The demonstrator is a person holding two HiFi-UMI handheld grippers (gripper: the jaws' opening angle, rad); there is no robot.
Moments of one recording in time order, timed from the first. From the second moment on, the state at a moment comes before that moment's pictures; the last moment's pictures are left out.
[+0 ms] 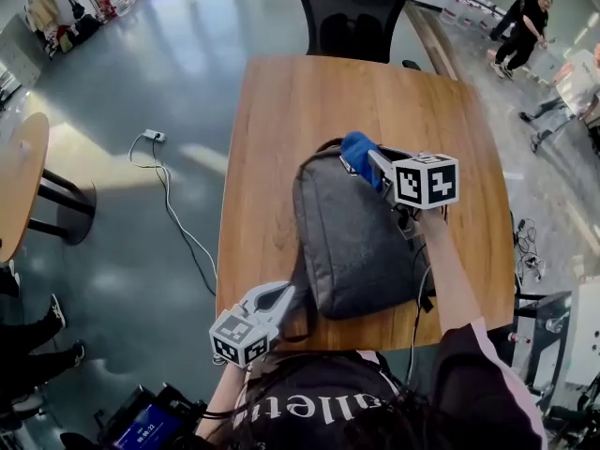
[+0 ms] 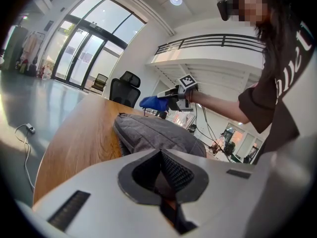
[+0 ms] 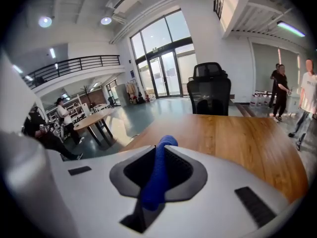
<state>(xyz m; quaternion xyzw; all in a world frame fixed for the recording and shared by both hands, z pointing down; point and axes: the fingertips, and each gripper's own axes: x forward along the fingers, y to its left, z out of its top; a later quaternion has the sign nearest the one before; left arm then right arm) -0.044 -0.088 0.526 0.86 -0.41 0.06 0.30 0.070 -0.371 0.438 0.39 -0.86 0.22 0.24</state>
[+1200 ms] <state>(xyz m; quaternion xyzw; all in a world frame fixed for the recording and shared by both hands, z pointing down) -0.072 -0.079 0.527 0.86 -0.41 0.06 0.30 0.111 -0.422 0.515 0.43 -0.79 0.22 0.38</state>
